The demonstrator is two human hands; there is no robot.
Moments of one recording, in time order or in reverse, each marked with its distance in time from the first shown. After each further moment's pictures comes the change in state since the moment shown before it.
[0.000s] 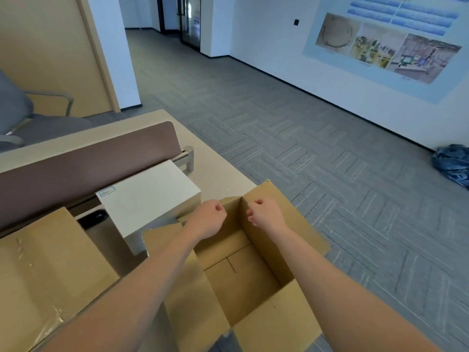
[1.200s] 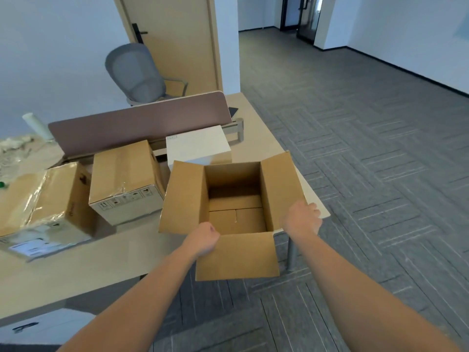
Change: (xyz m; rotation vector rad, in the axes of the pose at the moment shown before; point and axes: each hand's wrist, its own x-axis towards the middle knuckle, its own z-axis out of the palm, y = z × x) left_hand -0.184 0.050 0.193 0.035 0.190 -0.533; right_hand -0.017 0.182 -0.132 -0.737 -0.049 -0.252
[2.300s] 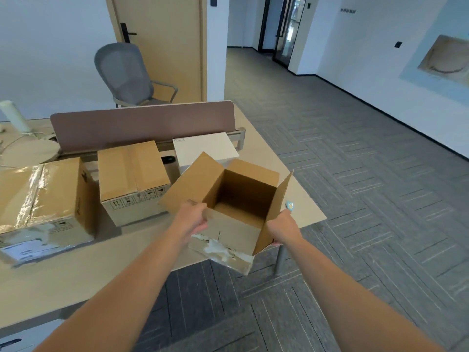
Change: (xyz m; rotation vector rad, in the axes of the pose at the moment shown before) left_hand -0.007 -0.089 -0.105 -0.985 -0.032 -0.097; right_hand -0.105 -0.099 0.015 0.417 -0.219 0.065
